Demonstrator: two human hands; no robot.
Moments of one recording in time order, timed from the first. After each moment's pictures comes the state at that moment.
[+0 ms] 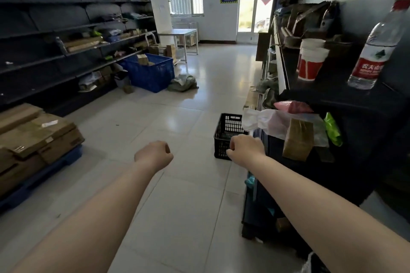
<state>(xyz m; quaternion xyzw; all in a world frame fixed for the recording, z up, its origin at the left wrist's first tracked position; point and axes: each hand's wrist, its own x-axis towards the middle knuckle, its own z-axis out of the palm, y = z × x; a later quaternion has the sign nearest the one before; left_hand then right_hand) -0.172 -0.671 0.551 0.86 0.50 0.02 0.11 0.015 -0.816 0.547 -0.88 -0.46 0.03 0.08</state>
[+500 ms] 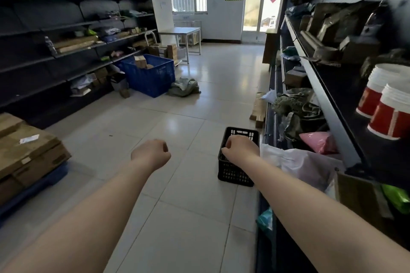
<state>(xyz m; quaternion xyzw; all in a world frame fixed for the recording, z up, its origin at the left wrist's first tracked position) -0.008 -0.438 0.560 0.86 0.50 0.01 0.10 0.179 -0.574 0.551 -0.89 -0.41 0.10 0.17</state>
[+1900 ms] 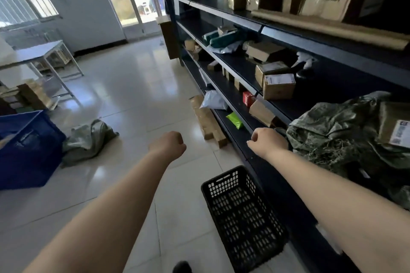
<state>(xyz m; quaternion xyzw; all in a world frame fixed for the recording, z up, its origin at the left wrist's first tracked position) 0.688 0.124 0.517 0.98 0.18 -0.07 0.08 0.741 -0.124 0.488 -0.97 -0.05 0.07 0.22</state>
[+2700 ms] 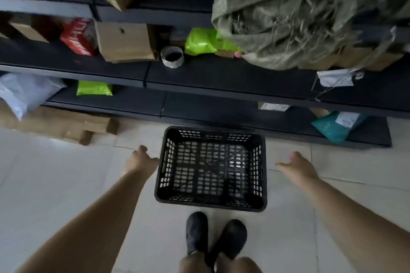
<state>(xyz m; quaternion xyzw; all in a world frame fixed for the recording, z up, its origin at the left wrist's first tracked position) 0.986 0.121 0.166 0.93 -0.07 -0.35 0.06 0.707 -0.102 0.171 -0.64 0.64 0.21 0.36</state>
